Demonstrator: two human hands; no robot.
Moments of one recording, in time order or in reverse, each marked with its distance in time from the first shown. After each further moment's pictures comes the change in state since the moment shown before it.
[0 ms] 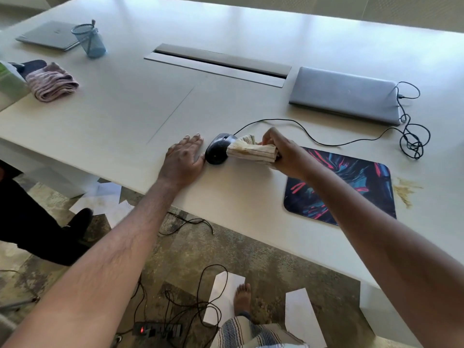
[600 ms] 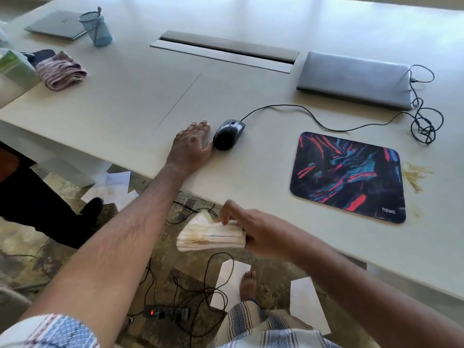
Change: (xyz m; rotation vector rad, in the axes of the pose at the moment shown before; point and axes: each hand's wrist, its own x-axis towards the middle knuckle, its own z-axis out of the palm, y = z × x) left_hand -0.006 0.009 -0.007 -0.003 -0.039 -0.028; right_hand -0.140 -0.119 0.076 0.136 -0.394 -0.195
